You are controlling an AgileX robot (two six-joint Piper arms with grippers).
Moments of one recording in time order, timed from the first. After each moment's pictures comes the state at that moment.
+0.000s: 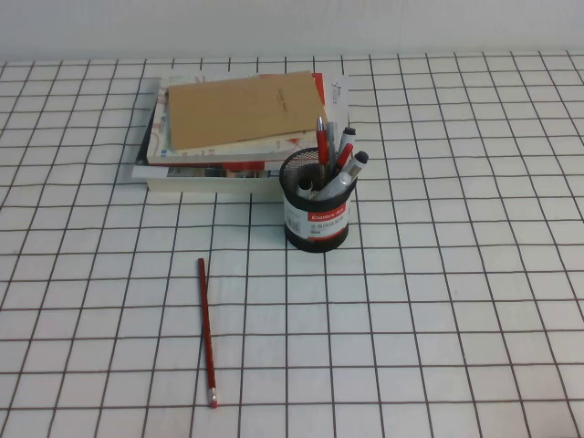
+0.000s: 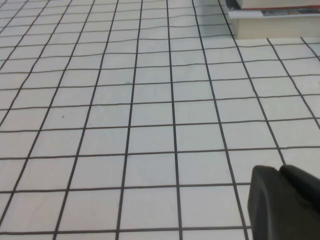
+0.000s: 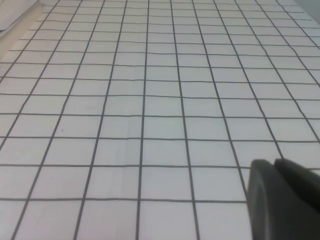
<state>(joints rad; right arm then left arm) -0.04 -0.01 0.02 0.16 0.34 -0.16 -0.01 -0.01 0.03 -0.06 0.38 0.12</state>
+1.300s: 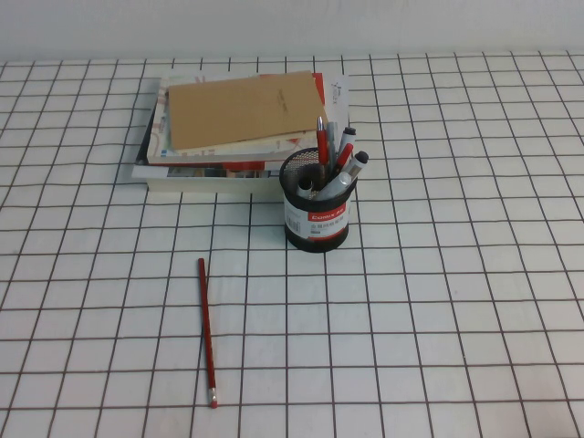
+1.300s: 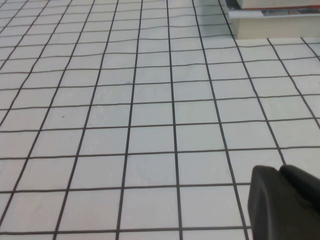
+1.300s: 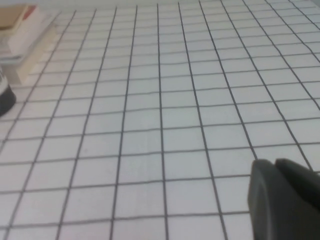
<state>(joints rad) -0.04 -0.01 0.02 0.27 0.32 -0.16 -0.01 -0.01 0.03 -0.06 0.38 0.12</state>
